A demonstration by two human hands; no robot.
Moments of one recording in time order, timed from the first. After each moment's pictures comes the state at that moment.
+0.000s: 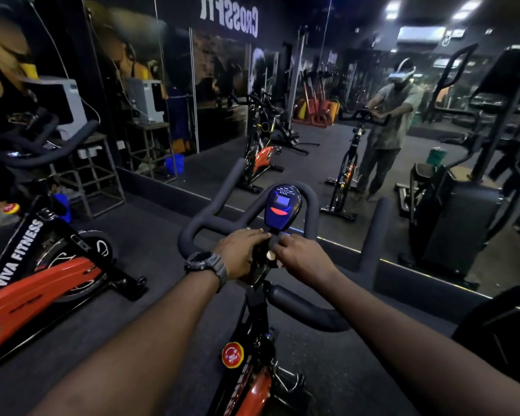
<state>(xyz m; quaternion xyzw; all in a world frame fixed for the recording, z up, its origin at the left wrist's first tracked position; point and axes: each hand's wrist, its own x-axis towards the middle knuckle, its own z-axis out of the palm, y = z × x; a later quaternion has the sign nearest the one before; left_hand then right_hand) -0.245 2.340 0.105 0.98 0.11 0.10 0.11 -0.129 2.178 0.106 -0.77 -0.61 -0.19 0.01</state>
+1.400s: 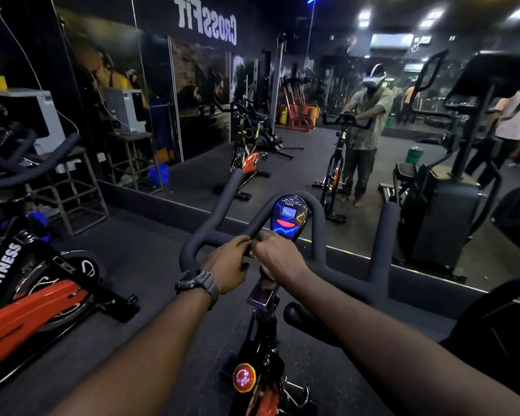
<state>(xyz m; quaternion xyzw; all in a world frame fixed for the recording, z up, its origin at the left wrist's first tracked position) -0.251 2.384 0.093 0.97 0.12 0.15 0.15 -0.161 2.259 0.125 -0.81 -0.56 -0.18 0.00</state>
